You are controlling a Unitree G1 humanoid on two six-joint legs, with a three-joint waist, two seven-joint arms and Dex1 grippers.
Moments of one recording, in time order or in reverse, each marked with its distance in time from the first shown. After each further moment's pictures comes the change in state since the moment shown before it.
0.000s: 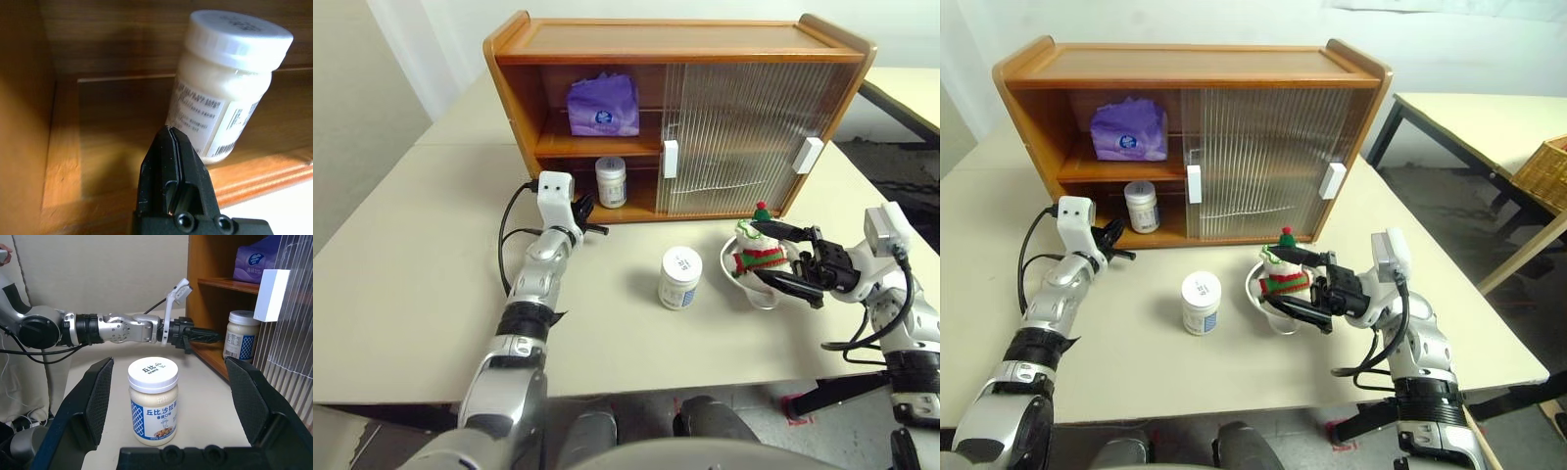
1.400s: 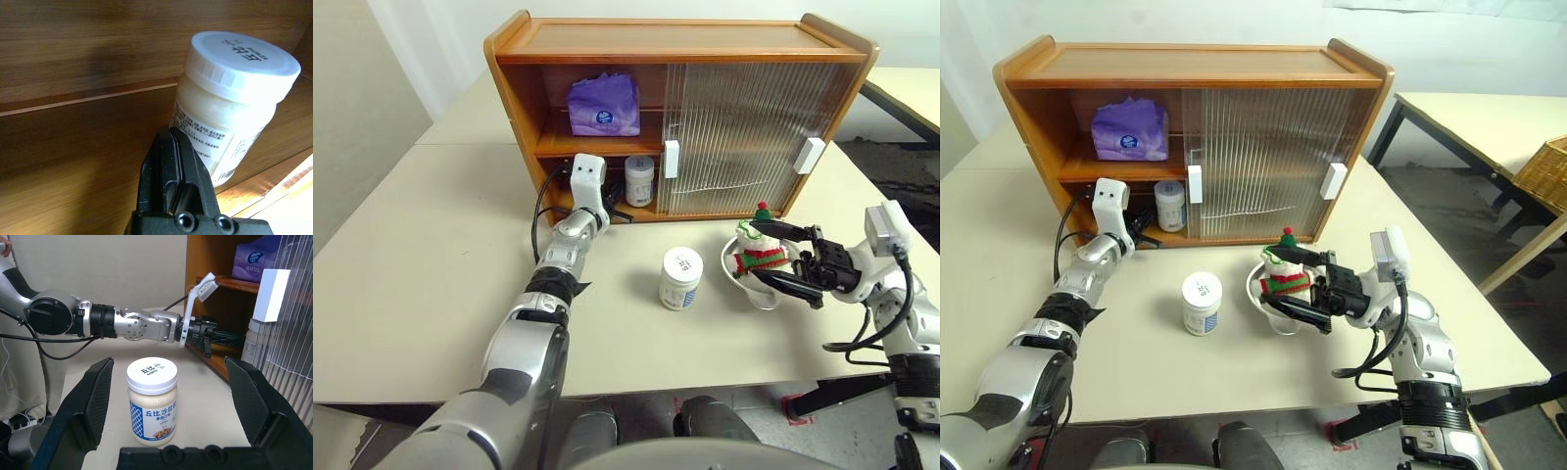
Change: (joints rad) left arm -0.230 -0.060 -0.034 0.339 0.028 -0.109 -0.077; right arm 0.019 -0.011 0.002 -0.056 -0.001 0.023 -0.039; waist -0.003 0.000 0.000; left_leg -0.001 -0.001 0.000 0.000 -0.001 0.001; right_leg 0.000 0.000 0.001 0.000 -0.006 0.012
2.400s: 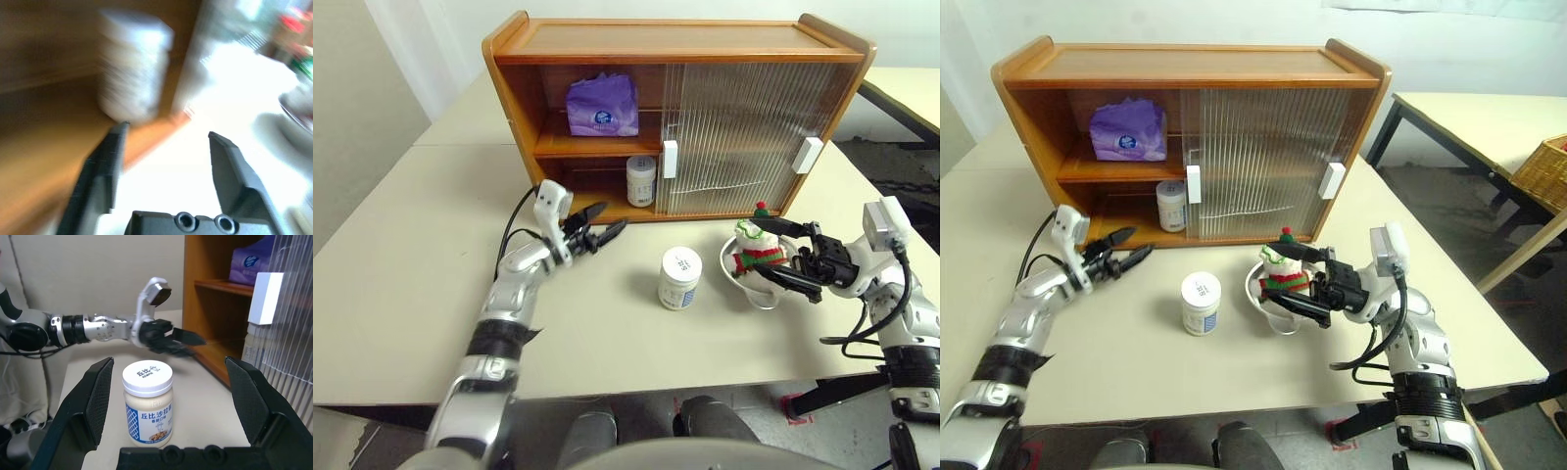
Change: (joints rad) left arm 0.420 0.239 -0.046 -0.572 -0.249 0.123 -0.618; right arm -0.051 0.004 0.000 0.082 -0.003 -0.011 0.041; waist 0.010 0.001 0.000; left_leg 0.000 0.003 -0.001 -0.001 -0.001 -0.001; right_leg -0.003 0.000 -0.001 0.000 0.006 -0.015
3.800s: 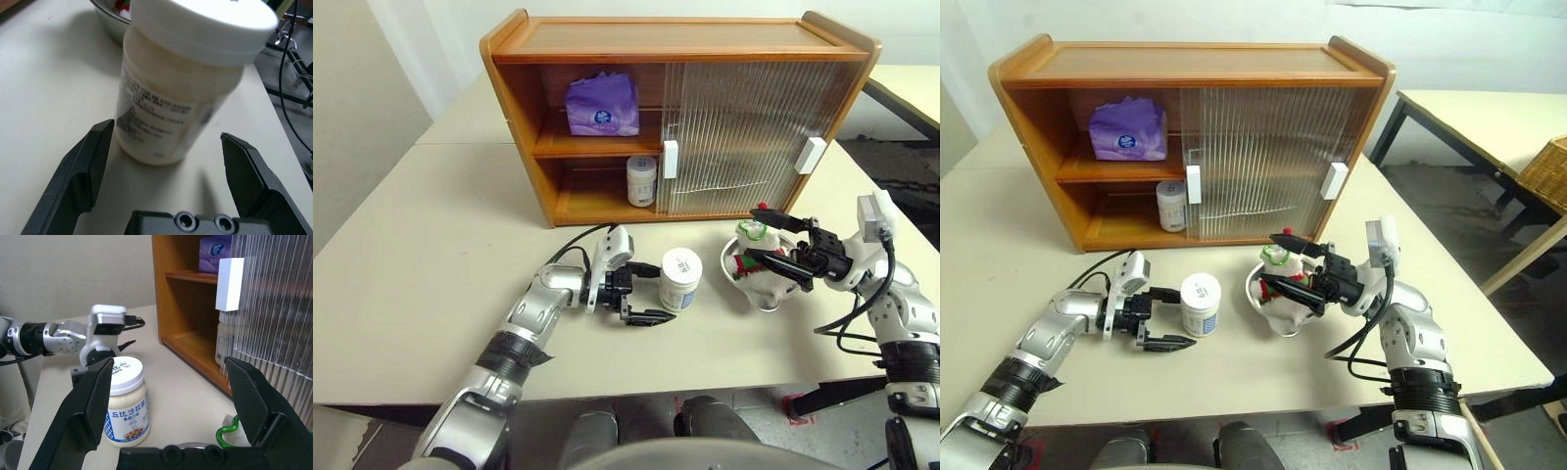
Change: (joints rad) left arm -0.024 -0.014 -0.334 -0.015 0.112 0.035 -0.261; right arm -0.012 0.014 -0.003 0.019 -0.032 0.015 -0.111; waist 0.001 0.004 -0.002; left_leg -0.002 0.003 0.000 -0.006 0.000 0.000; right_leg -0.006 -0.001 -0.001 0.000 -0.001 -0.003
